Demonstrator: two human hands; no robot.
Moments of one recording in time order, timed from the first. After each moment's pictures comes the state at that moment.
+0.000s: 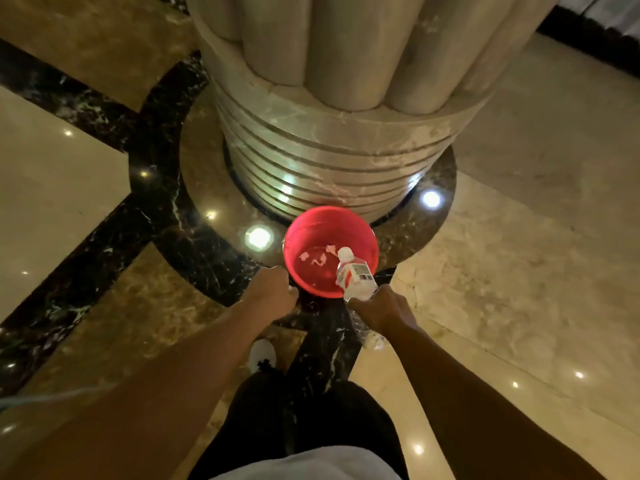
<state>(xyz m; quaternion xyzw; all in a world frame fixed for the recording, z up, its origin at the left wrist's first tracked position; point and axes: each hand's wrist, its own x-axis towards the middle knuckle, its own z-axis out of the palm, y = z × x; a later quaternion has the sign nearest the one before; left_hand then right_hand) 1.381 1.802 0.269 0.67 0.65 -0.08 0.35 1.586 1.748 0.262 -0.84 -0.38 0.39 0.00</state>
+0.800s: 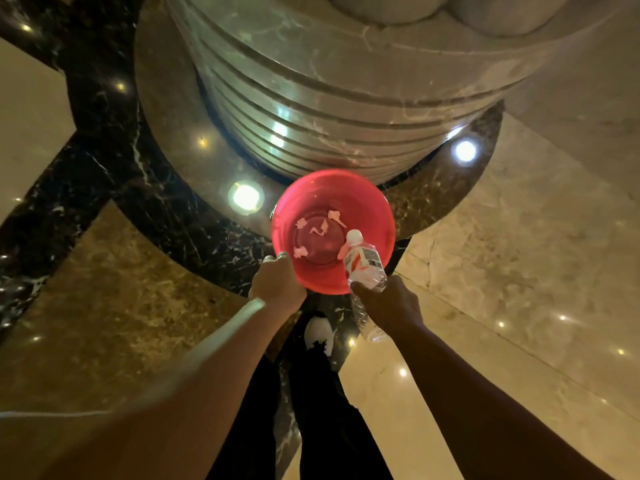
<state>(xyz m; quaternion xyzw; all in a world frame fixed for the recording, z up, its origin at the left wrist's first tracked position) 1.443 1.921 0.103 0.57 0.70 -0.11 0.41 1.630 1.874 0.105 -0.84 -0.32 0.44 -0.01</state>
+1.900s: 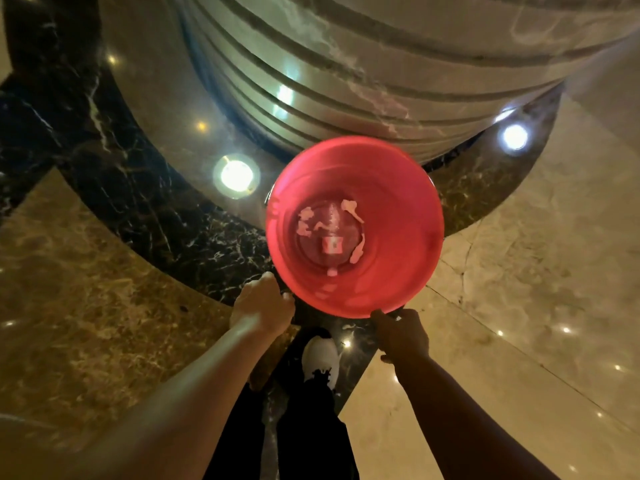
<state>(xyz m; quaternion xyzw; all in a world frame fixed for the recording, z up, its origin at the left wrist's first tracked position) 1.427 1.901 -0.121 0.49 0.74 -0.12 0.44 1.628 1.849 -0.102 -0.88 -0.15 0.45 0.05</state>
